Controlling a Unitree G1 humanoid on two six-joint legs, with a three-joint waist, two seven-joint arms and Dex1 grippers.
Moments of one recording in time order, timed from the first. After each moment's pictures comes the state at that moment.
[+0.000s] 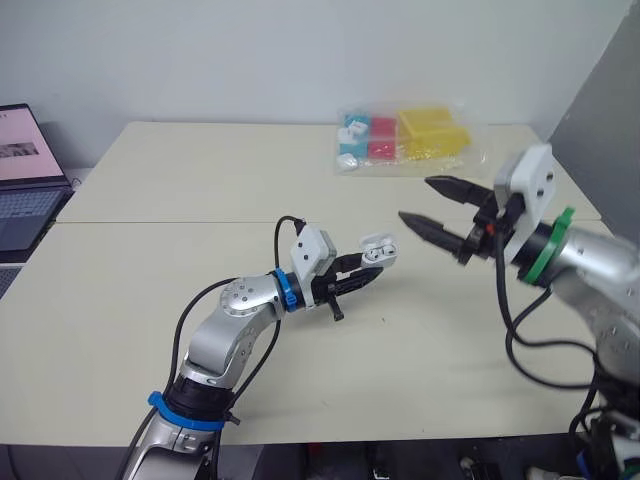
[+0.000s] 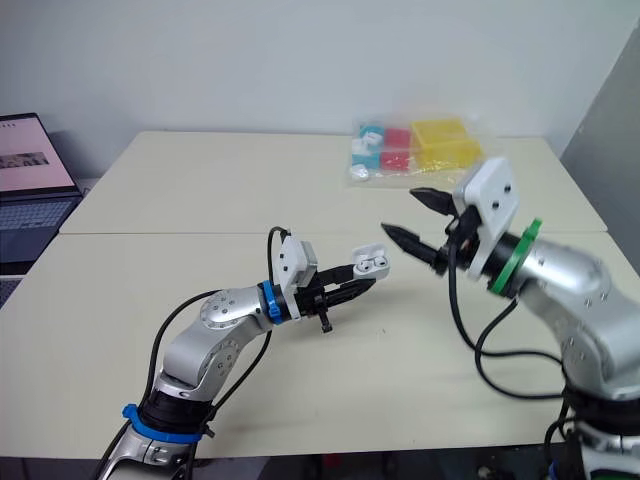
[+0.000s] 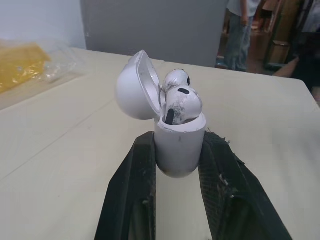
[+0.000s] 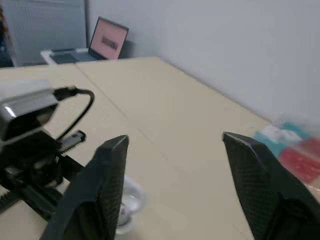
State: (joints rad) left arm -0.39 0.34 -0.21 -0.20 -0.36 0.36 -0.83; right arm -0.59 -0.76 -0.09 -0.49 0.62 0.80 0.63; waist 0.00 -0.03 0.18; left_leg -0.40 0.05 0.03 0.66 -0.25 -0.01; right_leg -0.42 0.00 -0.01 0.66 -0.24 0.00
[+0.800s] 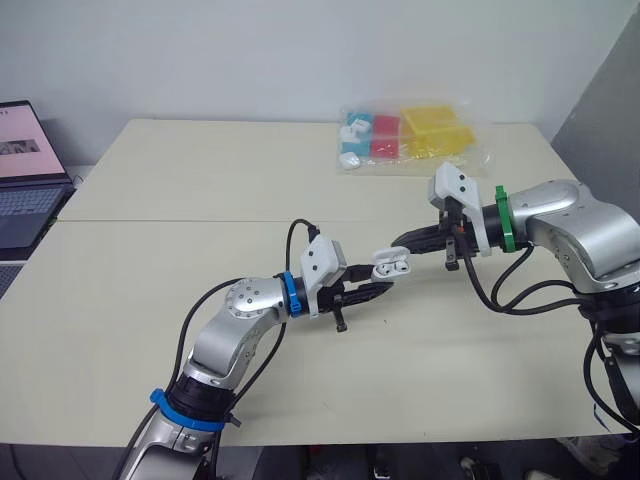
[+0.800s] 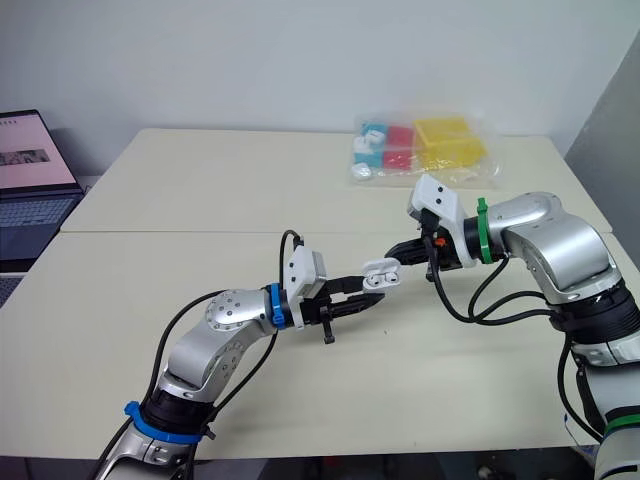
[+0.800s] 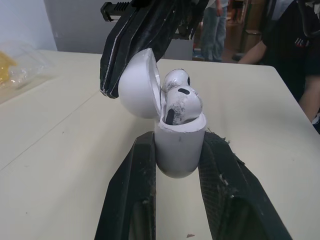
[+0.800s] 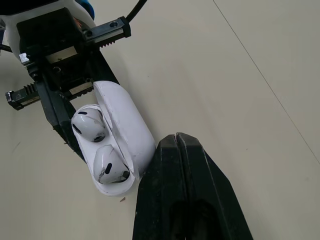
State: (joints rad) left arm -0.40 0.35 -0.24 -0.20 -0.35 0.34 -0.88; right arm -0.87 -0.82 0.29 -0.11 0.46 0.83 1.15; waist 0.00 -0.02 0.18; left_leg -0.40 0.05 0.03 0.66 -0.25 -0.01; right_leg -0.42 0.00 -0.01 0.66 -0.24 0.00
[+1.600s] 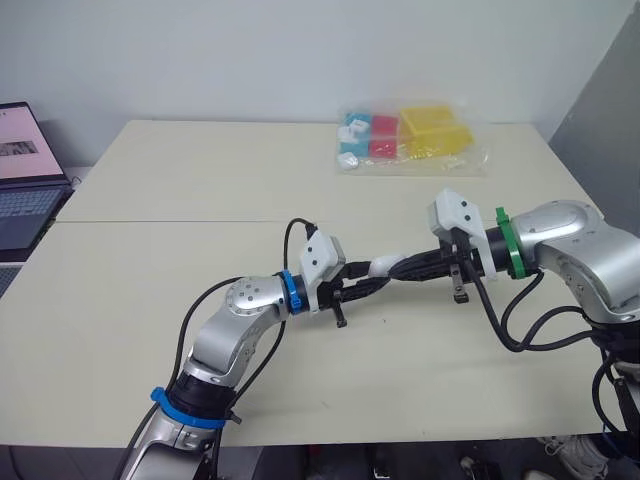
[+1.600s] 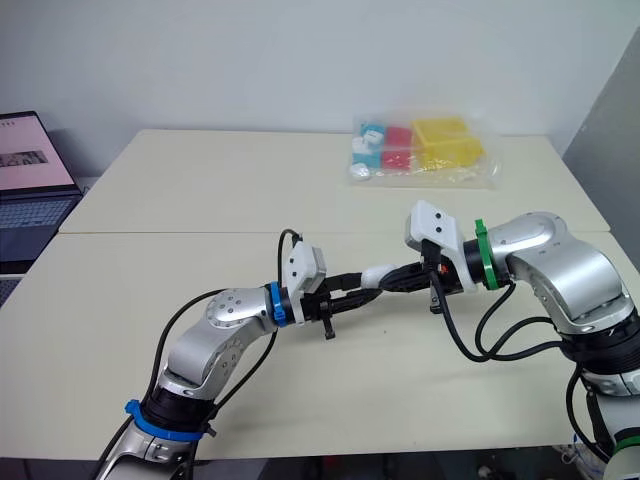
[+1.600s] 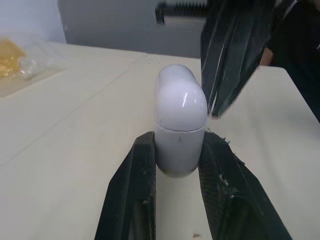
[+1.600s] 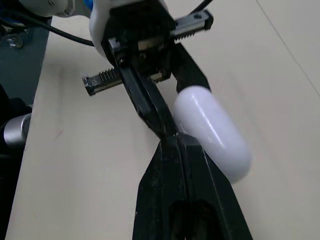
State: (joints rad) left arm -0.42 0.33 -0.23 -0.20 -0.35 0.39 -0.86; right arm -0.73 -0.85 0.24 -0.31 0.49 0.84 1.17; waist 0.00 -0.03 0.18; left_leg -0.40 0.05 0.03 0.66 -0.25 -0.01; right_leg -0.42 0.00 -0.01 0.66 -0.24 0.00
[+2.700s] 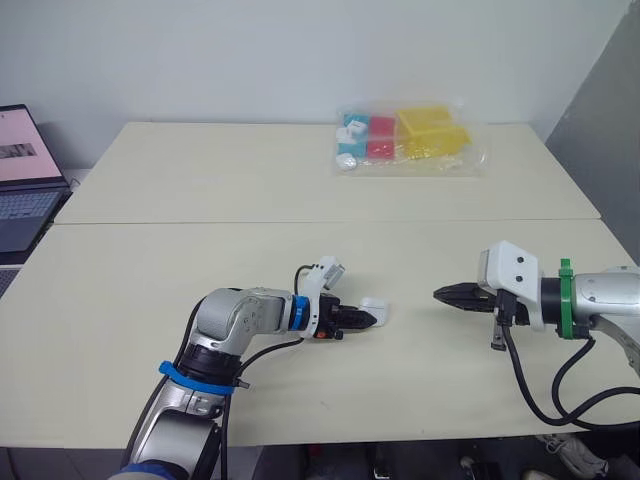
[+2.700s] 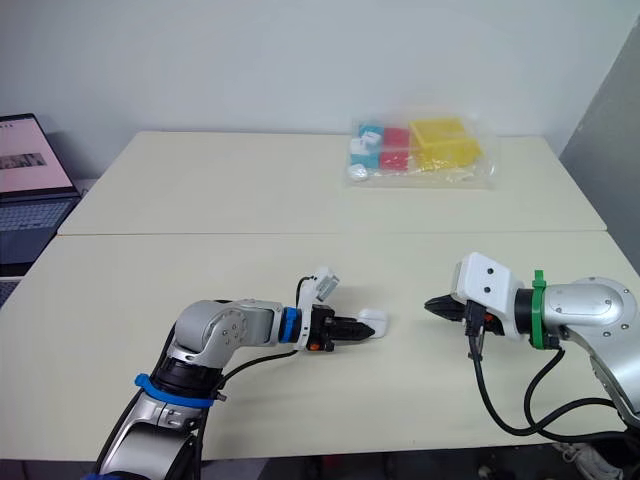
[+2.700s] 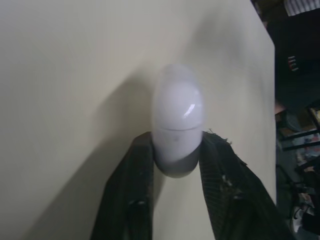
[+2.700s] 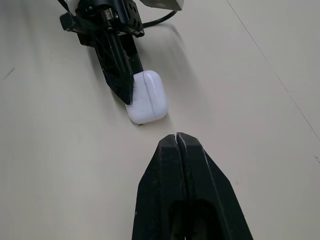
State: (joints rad) left arm -0.54 0.31 -0.16 0.00 -0.59 1.22 -0.71; right arm -0.22 -1.00 -0.06 -0.60 0.41 0.66 0.99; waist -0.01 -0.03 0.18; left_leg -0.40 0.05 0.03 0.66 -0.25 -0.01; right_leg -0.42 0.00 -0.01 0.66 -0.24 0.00
